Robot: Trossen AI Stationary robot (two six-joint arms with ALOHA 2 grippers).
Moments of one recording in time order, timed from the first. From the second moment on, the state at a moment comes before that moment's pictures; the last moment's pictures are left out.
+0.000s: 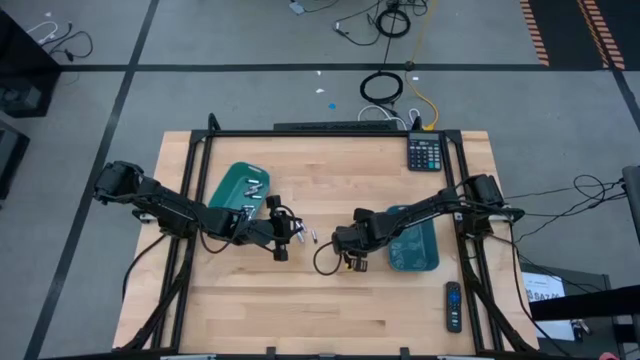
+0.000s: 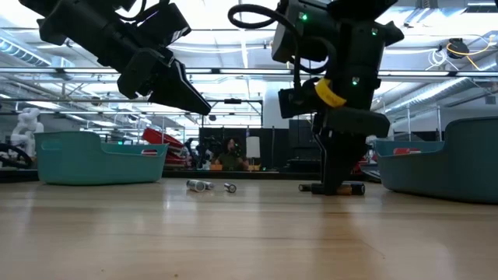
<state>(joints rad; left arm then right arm) -0.26 1.42 0.63 0.19 -0.50 0.08 0.18 1.92 1.17 -0.62 0.16 0.35</state>
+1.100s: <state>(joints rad) -0.25 1.55 0.63 0.21 -0.50 0.03 0.36 1.68 1.21 -1.40 0.09 0.82</state>
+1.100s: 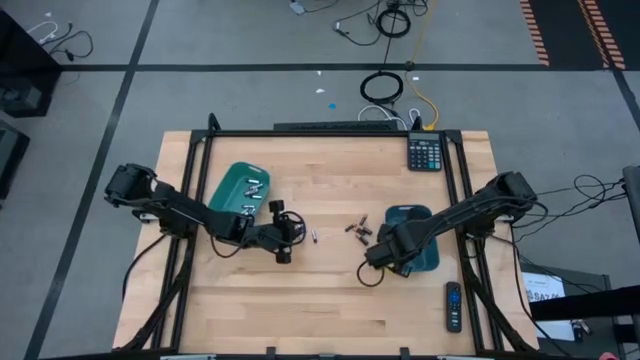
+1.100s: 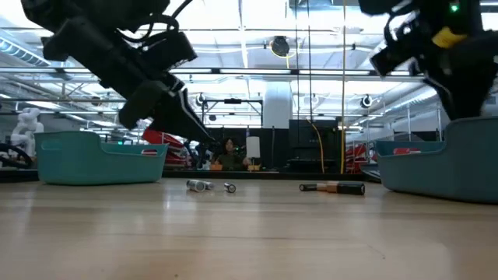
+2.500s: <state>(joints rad) -0.24 1.58 0.67 0.12 -0.41 -0.05 0.05 2.01 1.41 -0.84 0.15 0.06</state>
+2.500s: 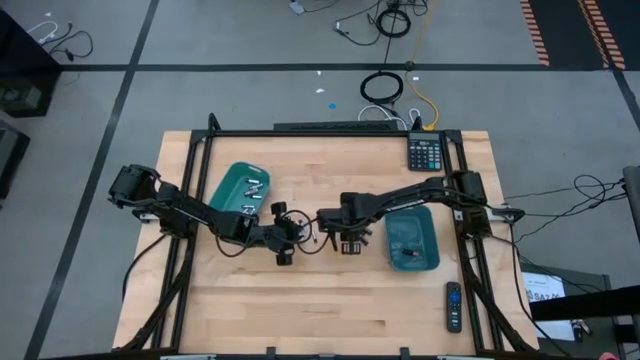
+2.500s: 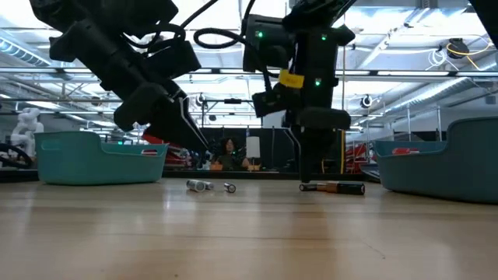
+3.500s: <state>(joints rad) -0.24 1.58 0.67 0.10 -0.40 -0.05 0.10 1.84 1.41 -0.98 0.37 0.13</state>
